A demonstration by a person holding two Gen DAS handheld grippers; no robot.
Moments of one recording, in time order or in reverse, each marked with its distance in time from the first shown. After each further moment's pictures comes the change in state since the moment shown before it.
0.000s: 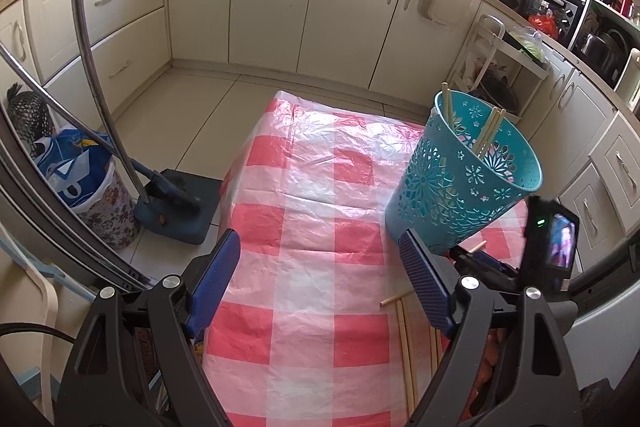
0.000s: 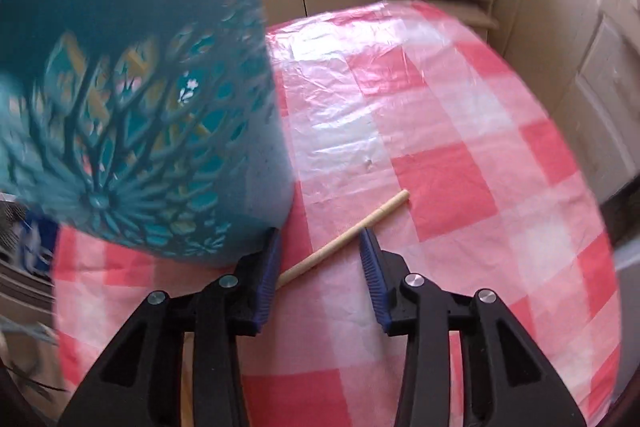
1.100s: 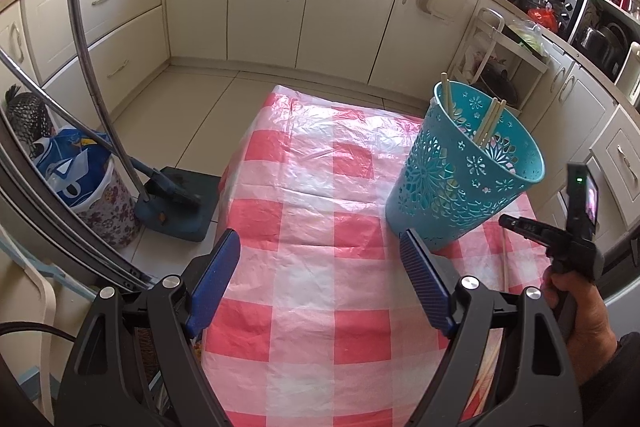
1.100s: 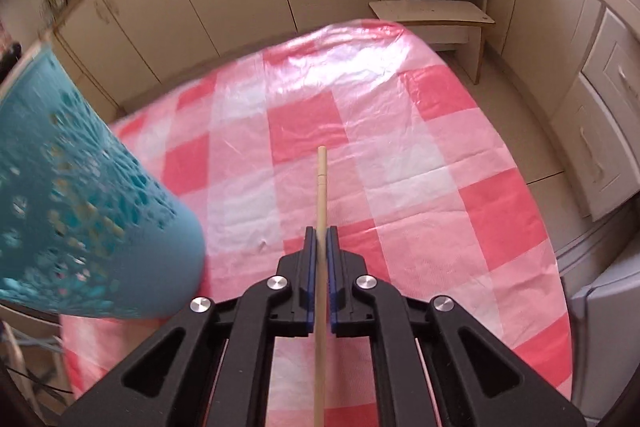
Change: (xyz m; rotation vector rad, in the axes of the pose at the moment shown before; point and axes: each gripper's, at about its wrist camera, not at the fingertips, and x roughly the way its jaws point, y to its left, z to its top) left arm 0.005 -0.003 -0.002 0.010 0.016 0.001; right arm 0.000 -0.090 0.054 0.121 0.011 0.121
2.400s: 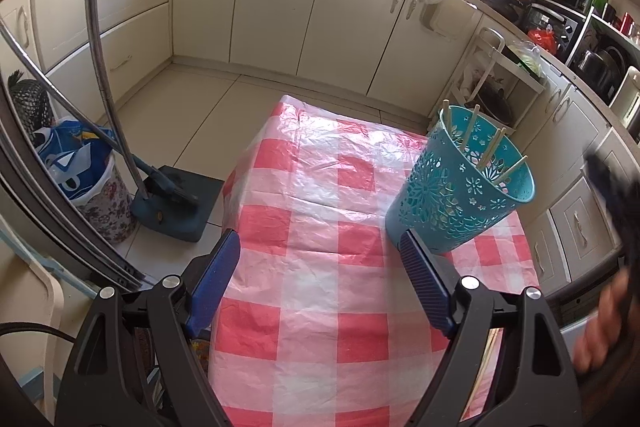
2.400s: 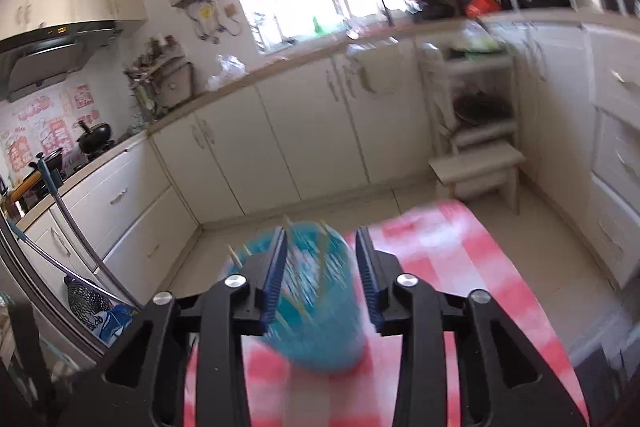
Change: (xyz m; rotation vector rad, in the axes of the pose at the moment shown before) left arm -0.017 0.022 0.004 -0.057 -0.026 -0.037; right arm -0.168 0.061 -0.032 -0.014 -0.479 0.183
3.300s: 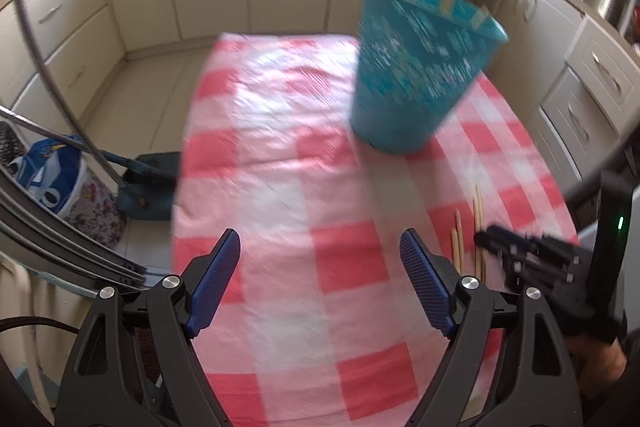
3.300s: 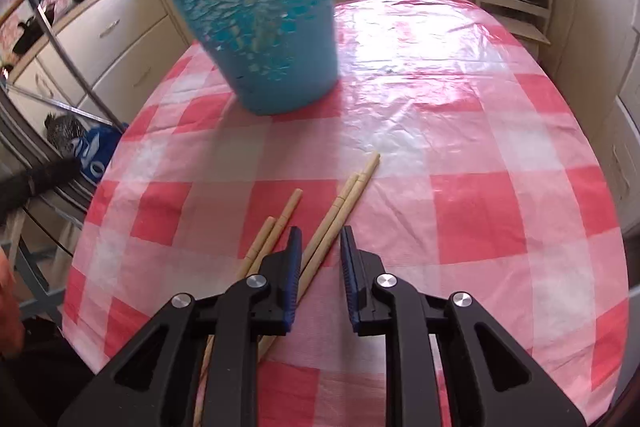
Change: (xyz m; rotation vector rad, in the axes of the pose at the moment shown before) left arm 0.034 -0.046 -0.073 0.278 0.202 -0.039; right arm 0.058 -0.037 -0.150 -0.191 0.504 0.004
